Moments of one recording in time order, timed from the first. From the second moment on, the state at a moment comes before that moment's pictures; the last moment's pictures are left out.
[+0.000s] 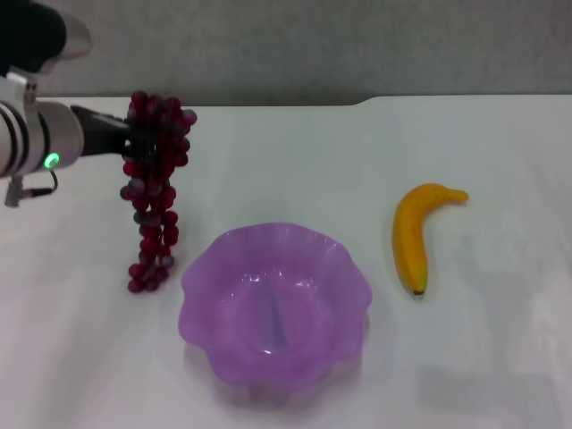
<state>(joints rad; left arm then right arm) -0.51 -2.03 -1.75 -1.28 2.59 -0.80 0.47 0.47 2.02 -1.83 -0.24 0.73 -1.01 -0.08</state>
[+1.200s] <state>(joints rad) -0.32 -2.04 -1.68 -1.86 2.26 -1.18 0.73 0.47 2.02 -1.83 -0.24 0.73 -1.01 -0.08</state>
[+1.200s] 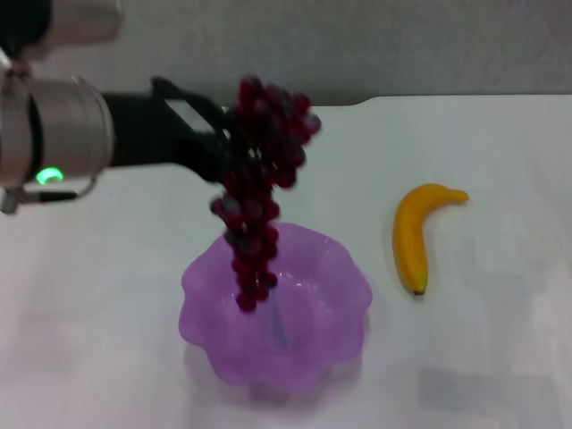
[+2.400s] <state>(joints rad) -0.41 -2.04 -1.53 -1.23 2.08 -0.83 1.02 0.47 2.02 -1.83 -0.24 0.73 -1.01 -0.08</state>
